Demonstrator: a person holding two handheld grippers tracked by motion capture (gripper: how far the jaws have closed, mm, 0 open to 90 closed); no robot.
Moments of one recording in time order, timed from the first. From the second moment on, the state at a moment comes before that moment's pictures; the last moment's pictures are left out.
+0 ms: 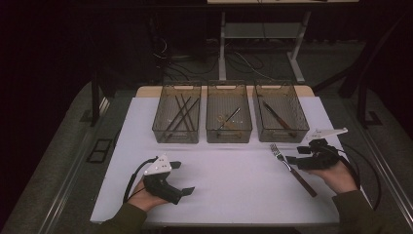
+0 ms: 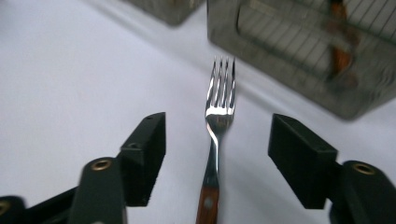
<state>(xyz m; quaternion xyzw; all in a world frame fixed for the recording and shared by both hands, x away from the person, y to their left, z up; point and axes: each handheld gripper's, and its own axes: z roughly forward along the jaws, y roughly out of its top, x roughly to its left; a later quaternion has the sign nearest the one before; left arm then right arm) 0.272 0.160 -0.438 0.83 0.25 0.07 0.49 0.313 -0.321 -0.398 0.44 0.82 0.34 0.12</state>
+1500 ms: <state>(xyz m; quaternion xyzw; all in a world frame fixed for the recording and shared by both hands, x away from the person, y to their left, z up) 0.272 0.156 -0.440 0.84 0.24 0.06 0.49 0.326 -0.303 -0.423 0.45 0.88 0.14 0.03</state>
